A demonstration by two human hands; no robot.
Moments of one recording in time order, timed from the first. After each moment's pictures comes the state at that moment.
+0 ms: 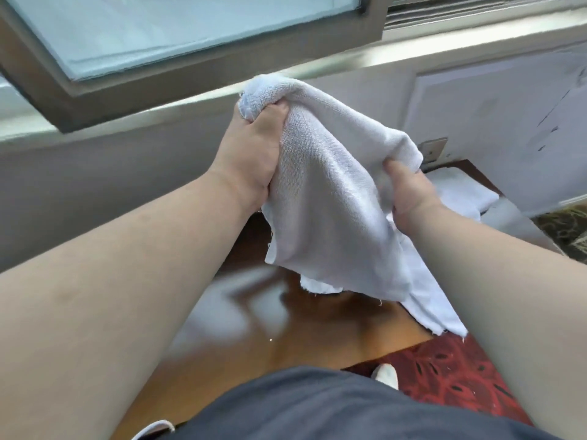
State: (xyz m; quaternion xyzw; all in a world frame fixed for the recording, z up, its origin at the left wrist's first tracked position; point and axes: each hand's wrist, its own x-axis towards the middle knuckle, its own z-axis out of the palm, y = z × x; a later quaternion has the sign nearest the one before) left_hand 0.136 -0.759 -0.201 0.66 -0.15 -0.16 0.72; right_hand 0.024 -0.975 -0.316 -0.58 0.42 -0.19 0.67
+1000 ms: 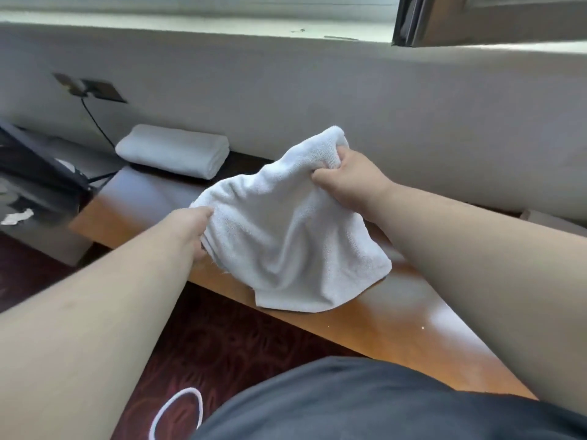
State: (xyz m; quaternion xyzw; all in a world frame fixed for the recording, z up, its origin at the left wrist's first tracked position) left_hand 0.127 -0.270 -0.308 0.66 0.48 -0.10 0.57; right_hand 0.168 -0.542 -0.276 -0.83 -0.04 0.14 0.53
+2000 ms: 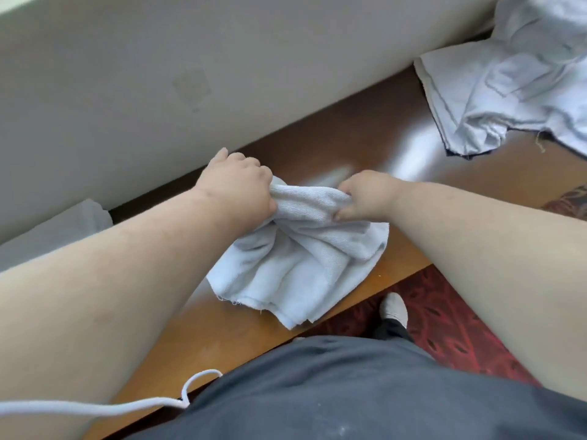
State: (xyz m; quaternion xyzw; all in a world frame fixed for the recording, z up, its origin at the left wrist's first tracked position) left_hand 0.266 -0.340 -0.346 0.84 -0.50 -0.05 -0.21; right_hand 0.127 -0.539 -0.419 -0.94 0.15 0.22 0.21
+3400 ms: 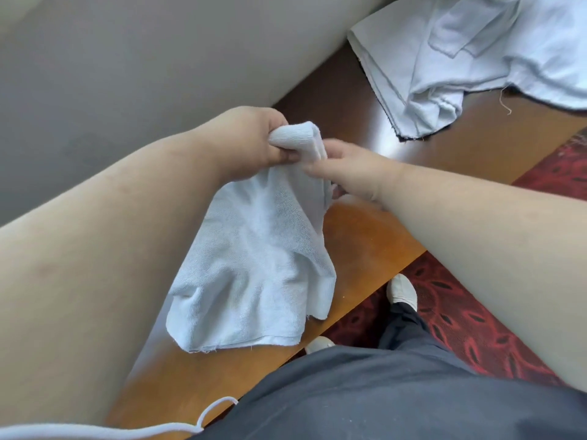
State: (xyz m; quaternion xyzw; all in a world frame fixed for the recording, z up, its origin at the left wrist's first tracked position) left_hand 0.249 -0.537 -0.325 0.83 -0.49 -0.27 0.03; right_hand 0.090 -0.630 -0.433 -0.63 0.25 0.01 0.73
